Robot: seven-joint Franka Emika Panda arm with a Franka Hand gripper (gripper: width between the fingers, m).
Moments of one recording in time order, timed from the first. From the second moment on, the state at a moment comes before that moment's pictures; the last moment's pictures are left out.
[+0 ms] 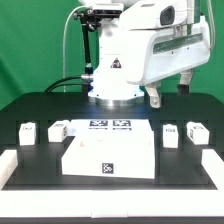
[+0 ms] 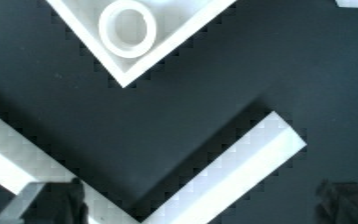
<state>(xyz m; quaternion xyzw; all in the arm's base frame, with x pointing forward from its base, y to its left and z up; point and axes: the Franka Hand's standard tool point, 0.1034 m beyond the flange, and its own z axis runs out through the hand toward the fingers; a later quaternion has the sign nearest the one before) 0.539 0.076 0.132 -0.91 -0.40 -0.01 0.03</state>
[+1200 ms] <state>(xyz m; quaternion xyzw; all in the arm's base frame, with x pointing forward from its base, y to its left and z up) 0.507 0.041 0.109 -0.87 -0.50 -0.01 0.03</state>
